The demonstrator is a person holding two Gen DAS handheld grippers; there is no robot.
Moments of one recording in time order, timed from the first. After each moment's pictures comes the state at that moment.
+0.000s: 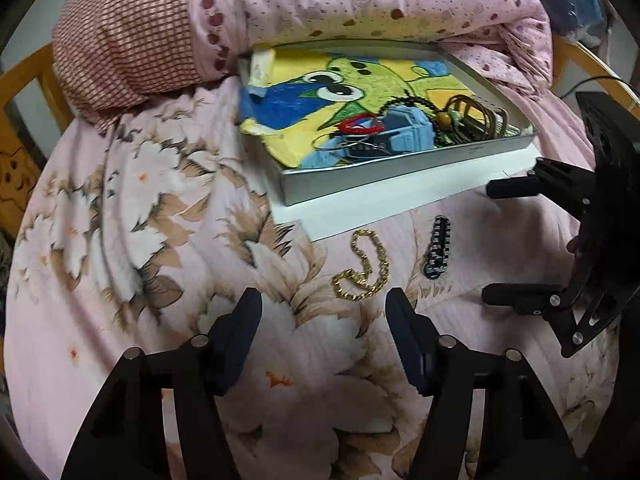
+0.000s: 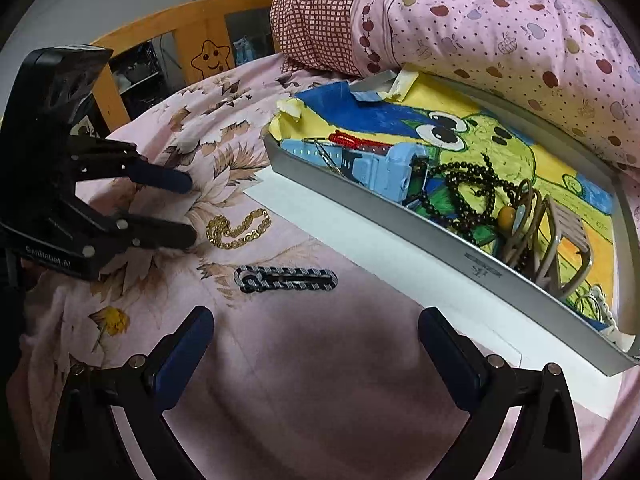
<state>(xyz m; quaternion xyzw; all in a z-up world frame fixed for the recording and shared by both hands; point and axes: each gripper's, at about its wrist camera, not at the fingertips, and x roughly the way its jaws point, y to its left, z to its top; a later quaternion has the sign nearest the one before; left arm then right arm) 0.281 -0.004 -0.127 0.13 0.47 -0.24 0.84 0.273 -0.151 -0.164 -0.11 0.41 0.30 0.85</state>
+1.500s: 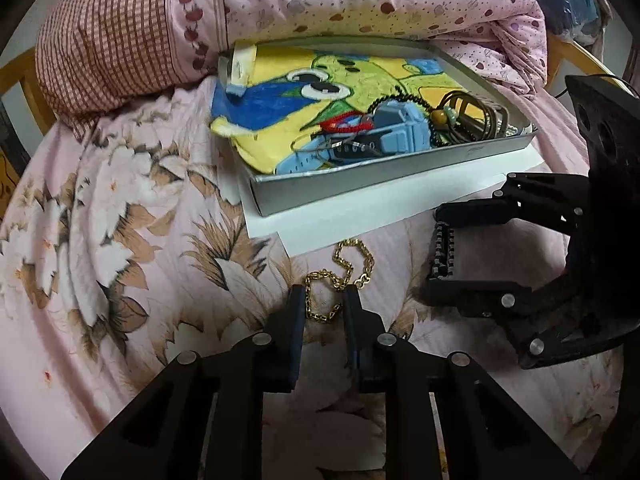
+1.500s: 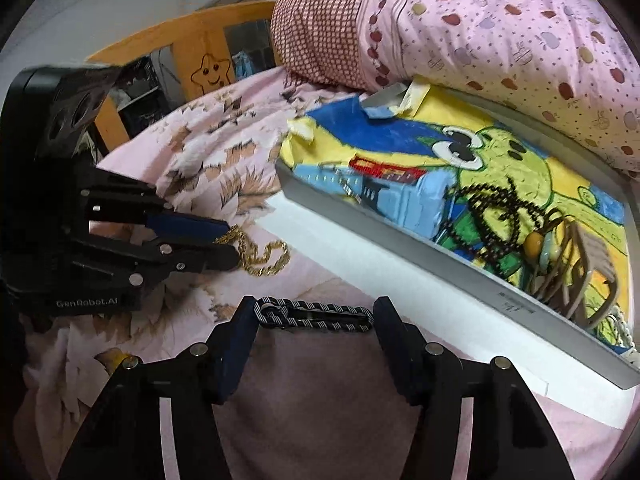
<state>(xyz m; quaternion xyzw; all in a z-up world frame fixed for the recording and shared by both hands) 0.291 -0.015 -0.139 0.13 0.46 -0.25 0.84 0.283 -0.135 -0.160 -0.07 0.40 0.30 0.86</state>
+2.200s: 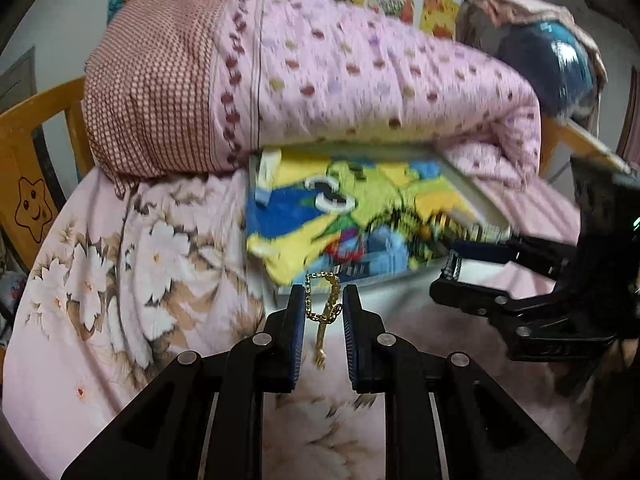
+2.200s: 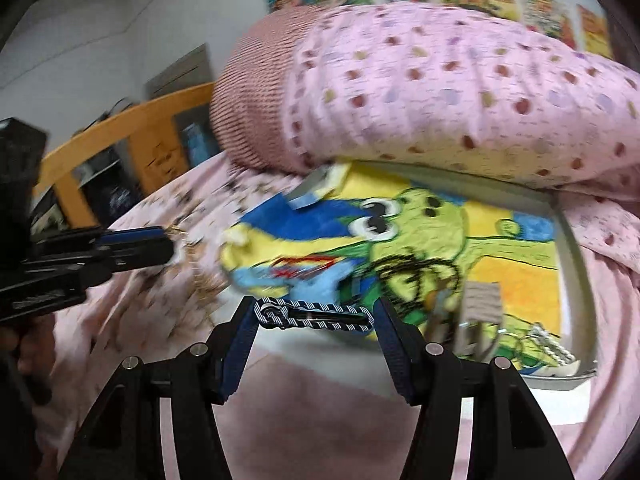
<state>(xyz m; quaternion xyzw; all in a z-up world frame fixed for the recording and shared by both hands) 0.282 -0.011 -0.071 0.04 0.35 -0.23 0.91 0.292 -0.183 -0.113 0.01 0.32 0.20 0.93</state>
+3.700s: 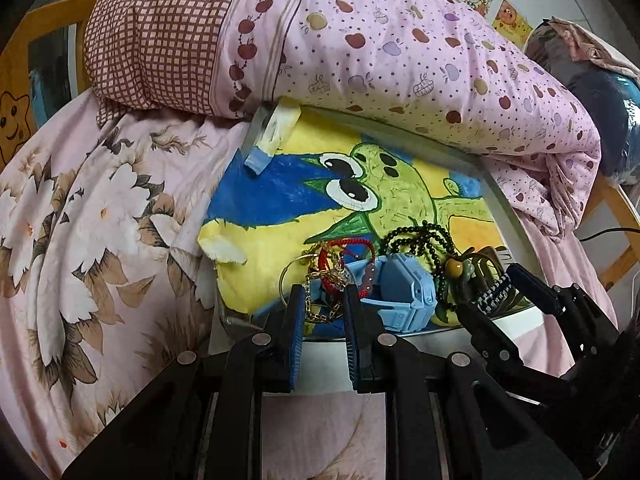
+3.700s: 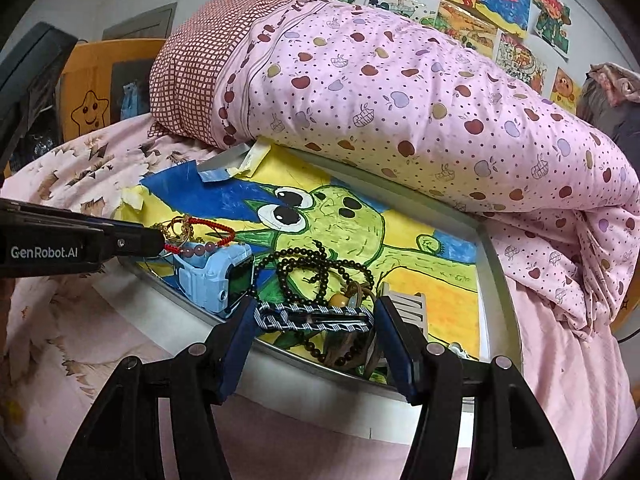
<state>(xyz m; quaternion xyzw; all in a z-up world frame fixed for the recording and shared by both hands) 0.349 -0.038 -0.114 -0.06 0.43 -0.17 0.89 0.303 -0.175 -0.135 -0.14 0.30 0.07 0.94</state>
